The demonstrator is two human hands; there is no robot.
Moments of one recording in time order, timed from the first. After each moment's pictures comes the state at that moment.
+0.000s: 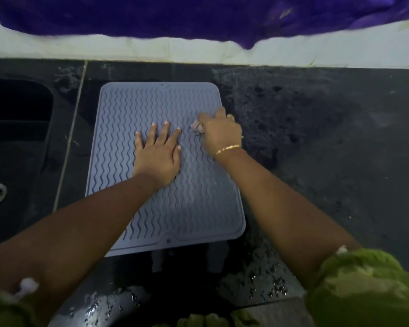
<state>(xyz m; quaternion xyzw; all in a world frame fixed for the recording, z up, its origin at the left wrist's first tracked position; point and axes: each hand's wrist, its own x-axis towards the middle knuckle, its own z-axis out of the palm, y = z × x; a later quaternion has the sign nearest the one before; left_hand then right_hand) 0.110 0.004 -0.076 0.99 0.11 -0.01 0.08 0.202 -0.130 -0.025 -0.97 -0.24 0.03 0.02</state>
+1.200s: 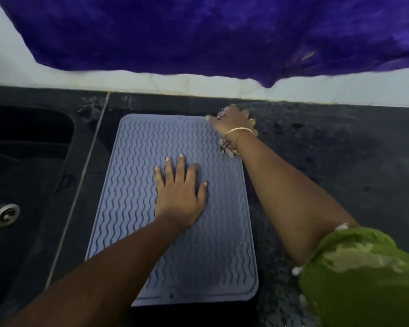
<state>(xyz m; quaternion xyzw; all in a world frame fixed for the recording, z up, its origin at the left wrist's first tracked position) 0.125 -0.019 -0.076 0.98 0.17 0.02 0.08 0.325 -0.076 -0.016 -0.96 -0.04 0.17 0.21</state>
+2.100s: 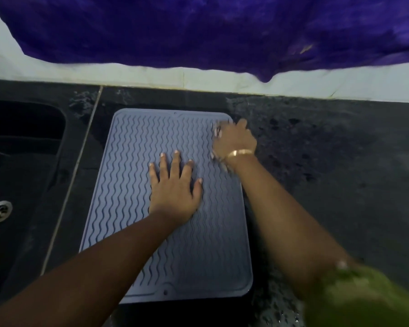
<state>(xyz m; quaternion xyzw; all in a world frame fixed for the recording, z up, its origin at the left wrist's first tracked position) 0.124 -0.019 -0.076 0.98 0.17 0.01 0.08 0.277 -0.105 -0.023 -0.98 -0.13 0.10 0.09</state>
